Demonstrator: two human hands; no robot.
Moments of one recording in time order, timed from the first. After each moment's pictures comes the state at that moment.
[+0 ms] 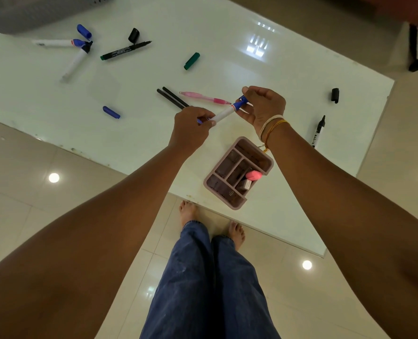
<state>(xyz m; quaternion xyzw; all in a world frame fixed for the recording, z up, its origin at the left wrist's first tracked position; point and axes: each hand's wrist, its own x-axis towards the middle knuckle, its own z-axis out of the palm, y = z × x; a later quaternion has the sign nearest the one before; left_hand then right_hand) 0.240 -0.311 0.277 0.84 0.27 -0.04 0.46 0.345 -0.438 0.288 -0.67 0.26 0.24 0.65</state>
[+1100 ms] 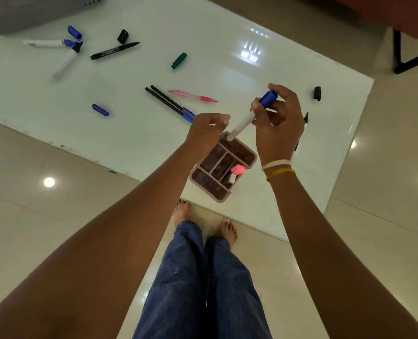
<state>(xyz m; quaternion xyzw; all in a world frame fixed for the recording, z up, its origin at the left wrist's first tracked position) 0.248 -0.374 0.320 0.70 0.32 -0.14 0.62 0.280 -0.500 0.347 -0.80 0.02 0.00 0.60</state>
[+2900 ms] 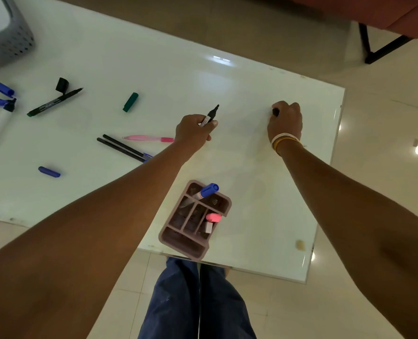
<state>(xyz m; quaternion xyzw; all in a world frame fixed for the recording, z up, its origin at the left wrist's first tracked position) 0.375 -0.381 0.263 0.76 0.30 -0.19 0.54 0.454 -0.579 0.240 -0.97 0.11 0.12 0.19</state>
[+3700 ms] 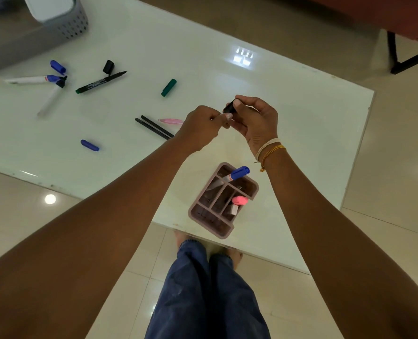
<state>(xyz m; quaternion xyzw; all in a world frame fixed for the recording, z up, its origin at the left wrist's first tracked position) 0.325 -0.336 0.307 0.82 0.20 -0.18 0.50 0.368 -0.464 0.297 -0.63 0.15 0.23 0.73</state>
